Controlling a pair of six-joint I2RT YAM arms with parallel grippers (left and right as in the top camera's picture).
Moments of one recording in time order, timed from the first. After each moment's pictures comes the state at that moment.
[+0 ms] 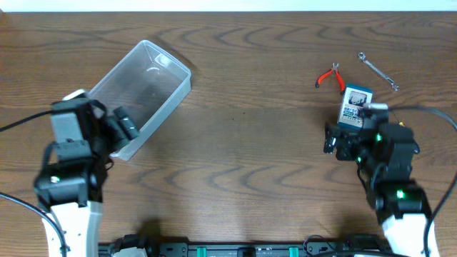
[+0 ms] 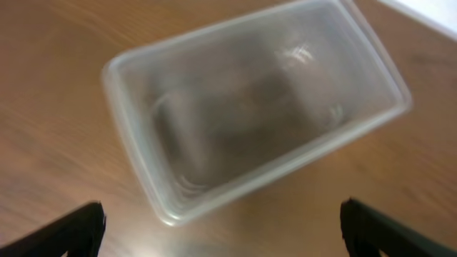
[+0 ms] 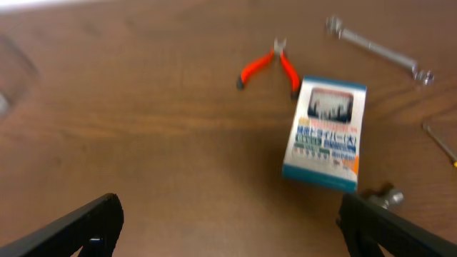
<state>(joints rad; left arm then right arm) 0.16 1.00 1.07 -0.95 -0.11 -0.36 0.02 0.89 0.65 -0.44 -0.09 0.12</state>
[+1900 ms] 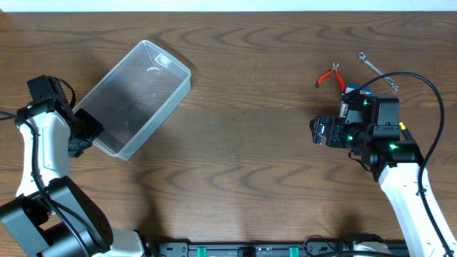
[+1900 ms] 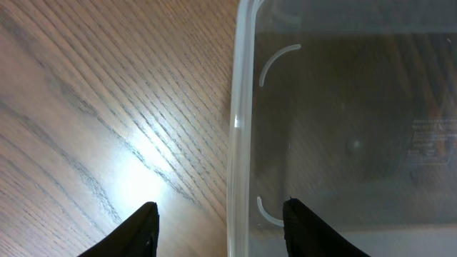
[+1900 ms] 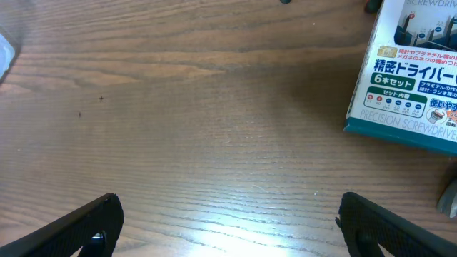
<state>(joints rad) 0.46 1.64 1.18 -0.91 -0.03 -0.44 0.02 1.21 0.80 -0.56 -0.25 0.19</state>
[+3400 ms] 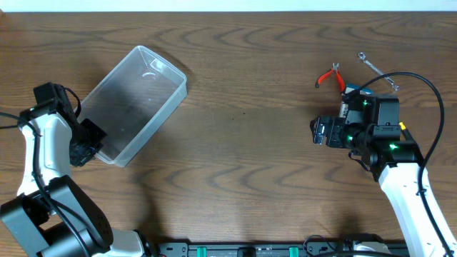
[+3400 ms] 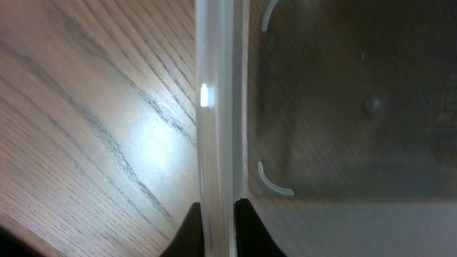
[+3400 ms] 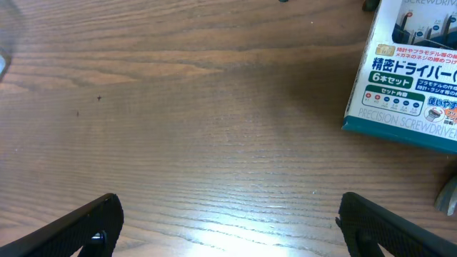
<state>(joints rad) 0.46 1.64 1.15 -1.02 -0.03 -0.44 0.02 1.21 0.80 -0.57 -0.24 0.19</state>
